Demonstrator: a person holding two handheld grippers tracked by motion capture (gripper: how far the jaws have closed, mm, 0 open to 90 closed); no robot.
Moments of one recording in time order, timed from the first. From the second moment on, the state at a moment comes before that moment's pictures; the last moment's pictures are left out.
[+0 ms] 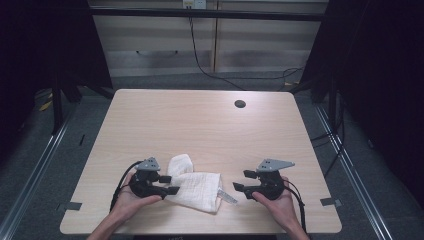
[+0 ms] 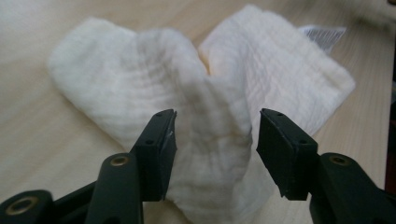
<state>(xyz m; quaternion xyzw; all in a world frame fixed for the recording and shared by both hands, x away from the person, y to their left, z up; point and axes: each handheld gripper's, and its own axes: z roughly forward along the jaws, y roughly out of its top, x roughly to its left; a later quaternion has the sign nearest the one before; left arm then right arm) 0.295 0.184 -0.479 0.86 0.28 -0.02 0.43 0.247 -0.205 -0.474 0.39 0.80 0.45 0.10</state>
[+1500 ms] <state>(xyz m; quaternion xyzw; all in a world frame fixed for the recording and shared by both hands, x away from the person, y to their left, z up) 0.384 0.135 -0.503 0.87 0.29 0.08 0.39 0.241 -0.224 -0.475 0.40 0.79 0.46 0.09</state>
